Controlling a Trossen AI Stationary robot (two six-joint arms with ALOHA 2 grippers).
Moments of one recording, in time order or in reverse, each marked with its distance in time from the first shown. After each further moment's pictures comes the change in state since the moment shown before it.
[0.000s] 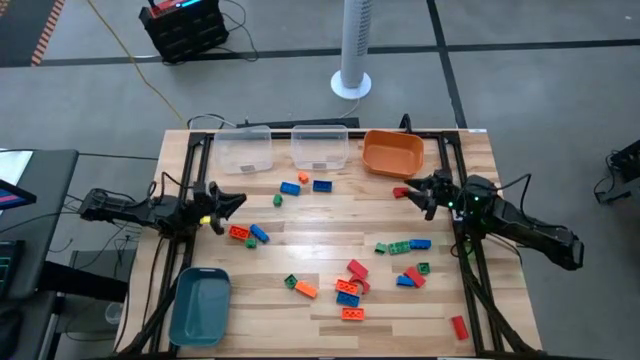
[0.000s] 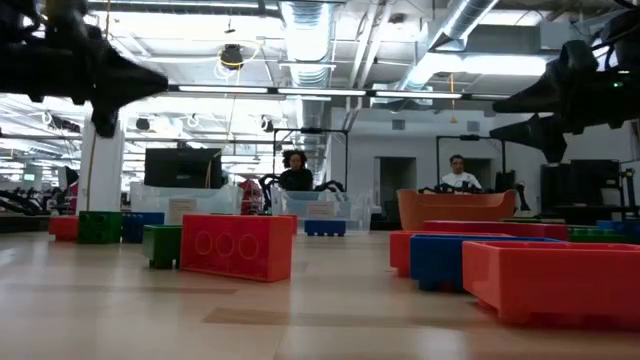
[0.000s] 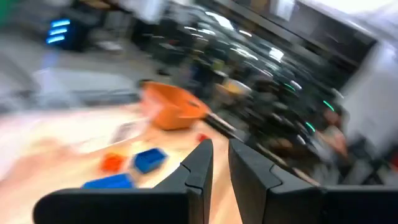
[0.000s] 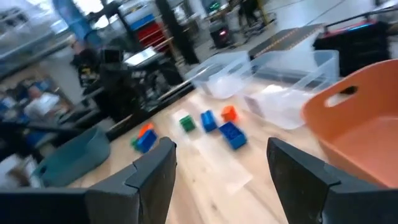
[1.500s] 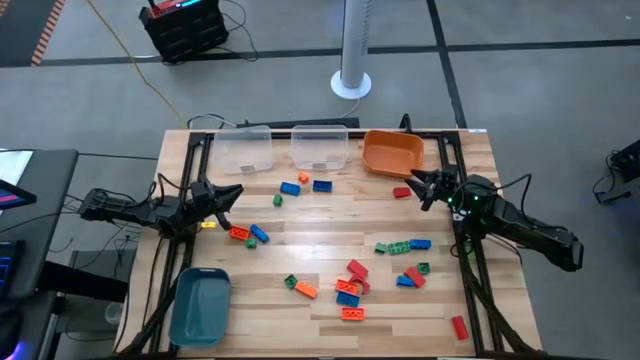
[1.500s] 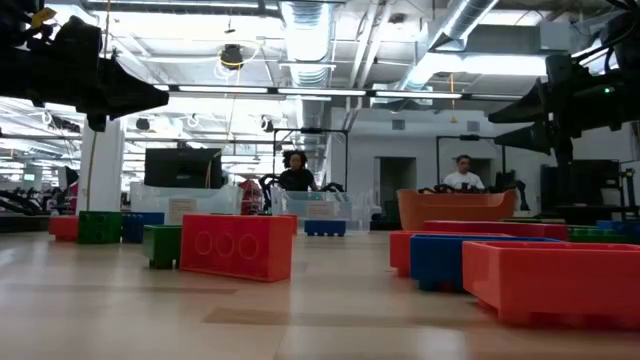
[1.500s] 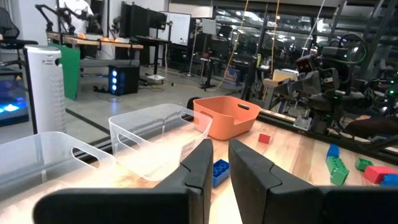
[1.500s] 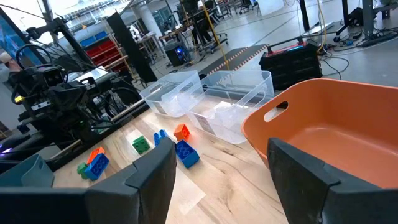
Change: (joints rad) left arm 0.000 0.000 -0.009 -0.058 -0.225 0.283; right arm -0.014 -0.009 0.001 -0.028 0.212 -0.011
